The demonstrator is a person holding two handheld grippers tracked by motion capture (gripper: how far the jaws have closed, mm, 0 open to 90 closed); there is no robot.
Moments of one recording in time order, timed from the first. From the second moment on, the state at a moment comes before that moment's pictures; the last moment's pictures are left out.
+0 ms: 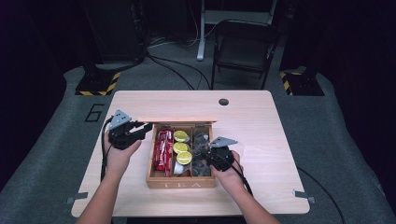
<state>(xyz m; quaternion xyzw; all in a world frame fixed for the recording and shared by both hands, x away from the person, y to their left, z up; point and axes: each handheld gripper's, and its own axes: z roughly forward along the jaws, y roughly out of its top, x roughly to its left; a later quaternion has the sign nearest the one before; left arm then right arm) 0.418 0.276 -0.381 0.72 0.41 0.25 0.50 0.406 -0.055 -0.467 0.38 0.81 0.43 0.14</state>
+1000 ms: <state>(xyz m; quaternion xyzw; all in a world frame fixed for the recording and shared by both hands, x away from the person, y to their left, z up) 0.418 0.276 -0.381 0.72 0.41 0.25 0.50 0.395 -0.061 -0.440 0.34 0.80 0.46 0.15</state>
